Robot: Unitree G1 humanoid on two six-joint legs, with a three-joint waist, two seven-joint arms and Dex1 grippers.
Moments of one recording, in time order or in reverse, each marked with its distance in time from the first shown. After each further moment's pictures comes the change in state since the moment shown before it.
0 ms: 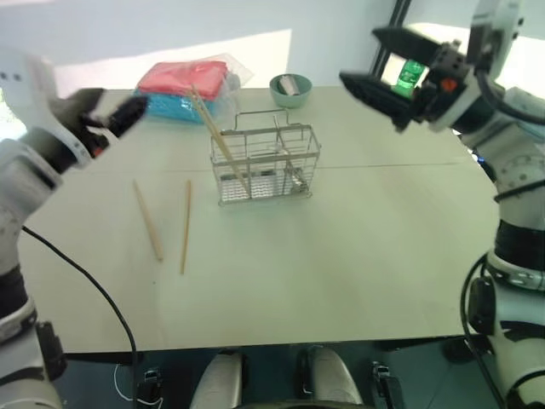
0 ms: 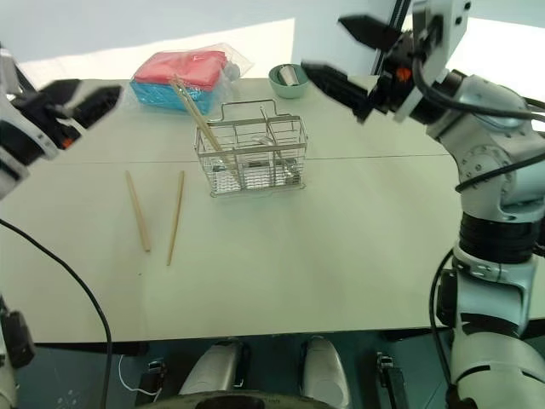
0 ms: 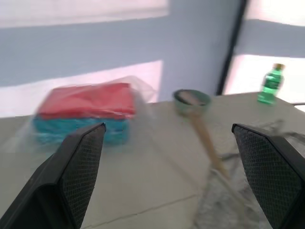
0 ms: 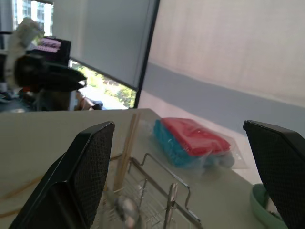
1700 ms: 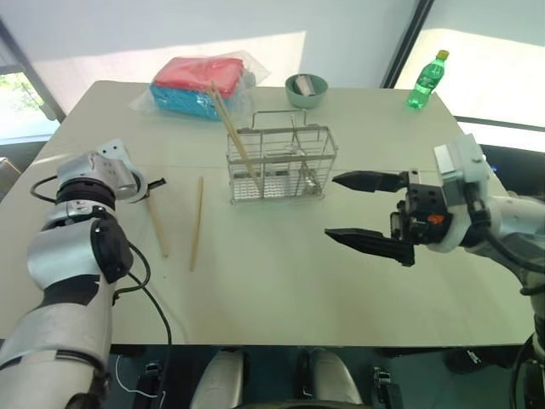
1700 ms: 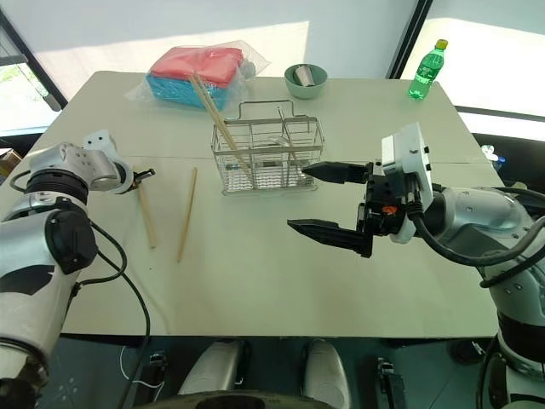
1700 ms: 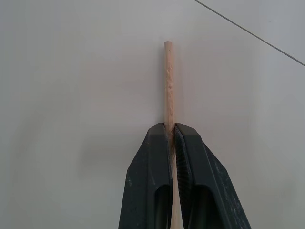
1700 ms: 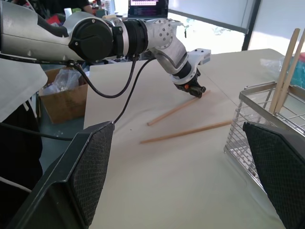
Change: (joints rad) left arm -0.566 -0.251 -0.068 1.369 0.565 -0.091 0.153; right arm 0.451 -0.120 -0.053 -0.368 0.296 0.089 -0.036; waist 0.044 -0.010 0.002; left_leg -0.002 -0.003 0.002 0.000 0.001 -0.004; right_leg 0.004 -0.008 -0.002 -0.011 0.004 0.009
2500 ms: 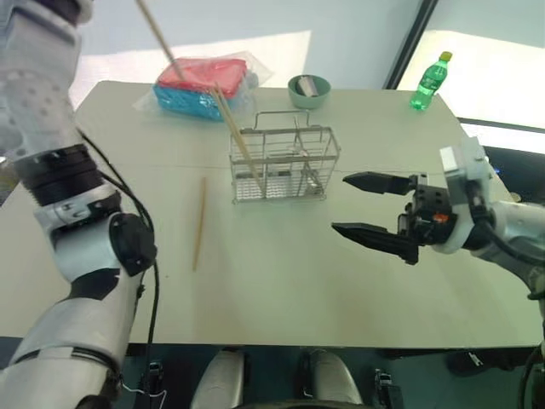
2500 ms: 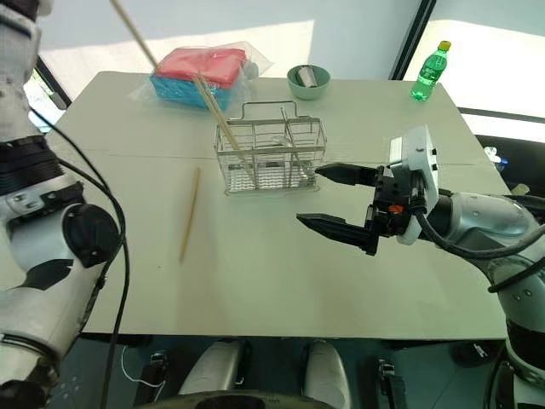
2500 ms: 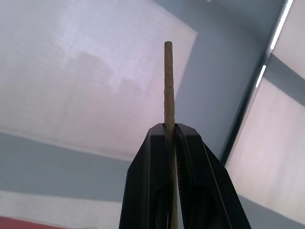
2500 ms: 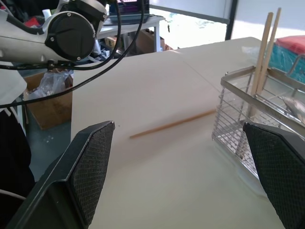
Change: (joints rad) left arm -0.036 -0.166 0.102 -1.058 -0.396 -0.252 -0.304; right arm 0.065 -0.017 -0.044 -0.001 0.039 0.029 -0.078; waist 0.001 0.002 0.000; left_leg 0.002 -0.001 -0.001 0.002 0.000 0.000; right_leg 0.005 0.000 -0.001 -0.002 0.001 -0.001
